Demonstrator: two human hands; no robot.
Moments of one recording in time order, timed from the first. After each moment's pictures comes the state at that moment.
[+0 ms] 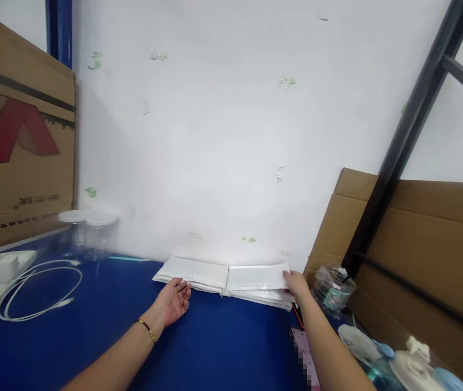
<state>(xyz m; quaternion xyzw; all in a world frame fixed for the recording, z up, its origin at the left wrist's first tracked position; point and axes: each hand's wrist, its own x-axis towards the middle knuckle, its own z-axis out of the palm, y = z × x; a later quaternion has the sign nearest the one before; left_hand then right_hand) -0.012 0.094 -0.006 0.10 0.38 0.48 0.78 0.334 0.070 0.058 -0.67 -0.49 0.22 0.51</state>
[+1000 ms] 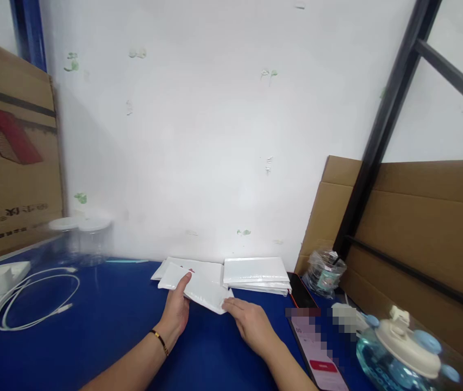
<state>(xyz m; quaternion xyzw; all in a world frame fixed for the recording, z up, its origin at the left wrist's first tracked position) 0.028 0.057 -0.005 0.21 0.28 0.70 0.63 0.221 -0.011 -0.005 -0.47 -0.86 0.03 0.22</state>
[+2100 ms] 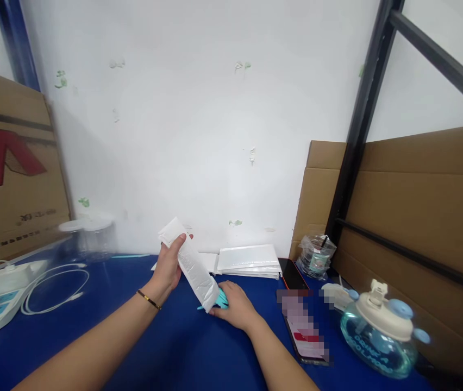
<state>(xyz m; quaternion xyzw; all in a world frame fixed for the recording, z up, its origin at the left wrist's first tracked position) 0.039 0.028 0.090 0.41 0.25 0.70 0.53 0.228 0.000 -0.034 -0.54 -0.79 0.16 0.26</state>
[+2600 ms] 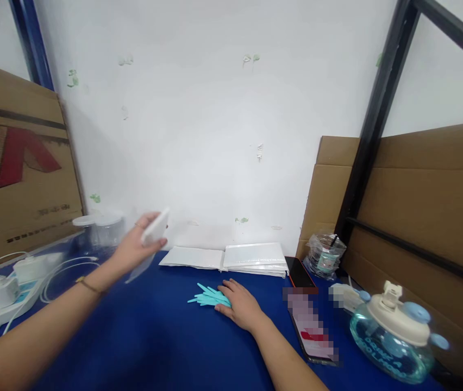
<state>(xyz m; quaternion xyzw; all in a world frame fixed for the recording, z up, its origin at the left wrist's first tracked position) -0.070 0.028 0.131 0.76 0.38 0.50 0.16 0.224 -0.012 -0.026 -0.52 -0.83 0.13 0.18</state>
